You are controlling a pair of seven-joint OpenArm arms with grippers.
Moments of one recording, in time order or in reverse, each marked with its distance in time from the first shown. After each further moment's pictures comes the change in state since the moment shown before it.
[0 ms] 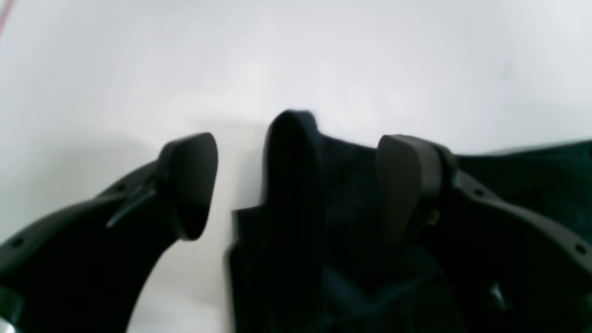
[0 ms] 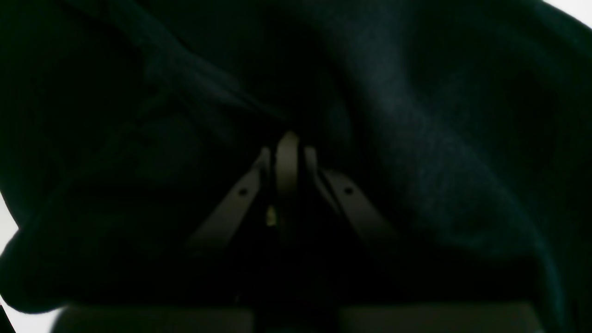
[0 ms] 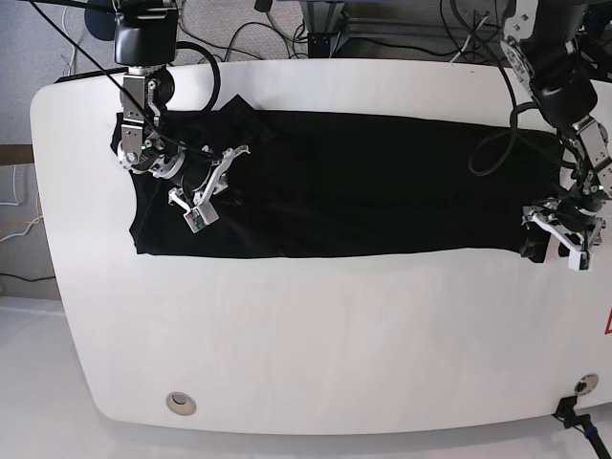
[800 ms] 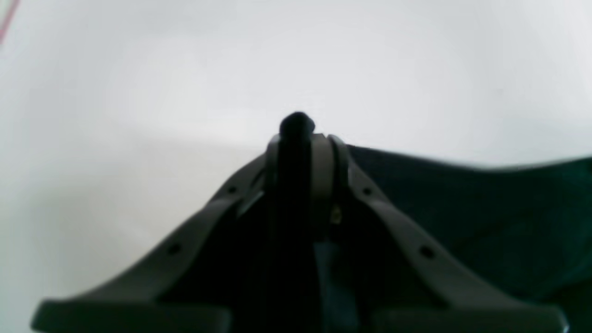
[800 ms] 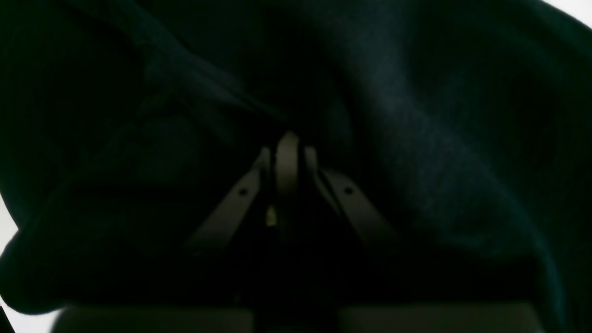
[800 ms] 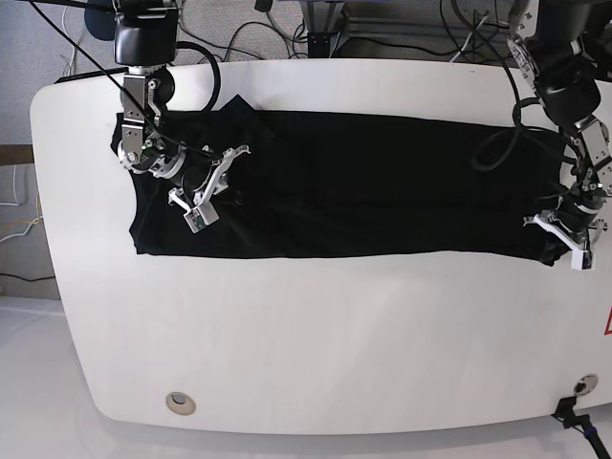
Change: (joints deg) left arm 3.0 -1.0 1.2 -1.1 -0.2 0.4 -7.7; right arm 0.0 0.0 0.0 0.0 0.0 -0.1 0.1
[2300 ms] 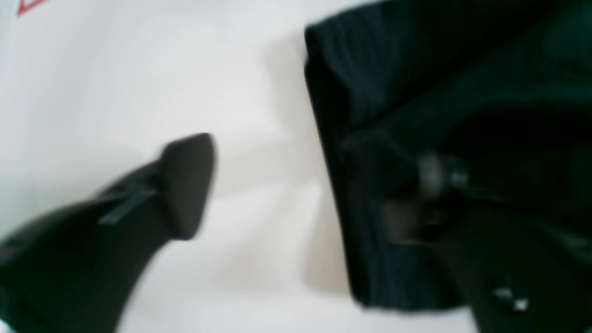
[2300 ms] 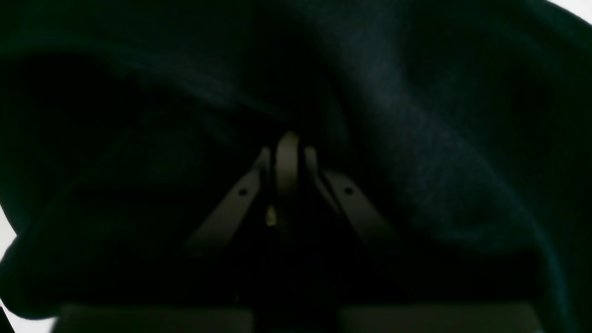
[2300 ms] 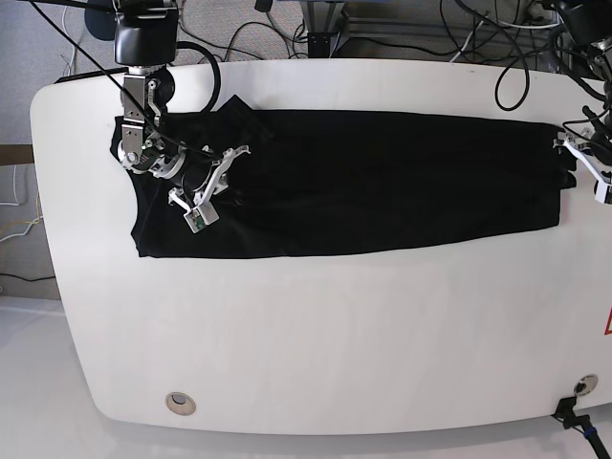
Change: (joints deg) left arm 24.6 -5.7 -4.9 24.0 -10.4 -0.6 15.3; right arm 0.0 -0.1 0.0 0.0 0.0 0.0 0.0
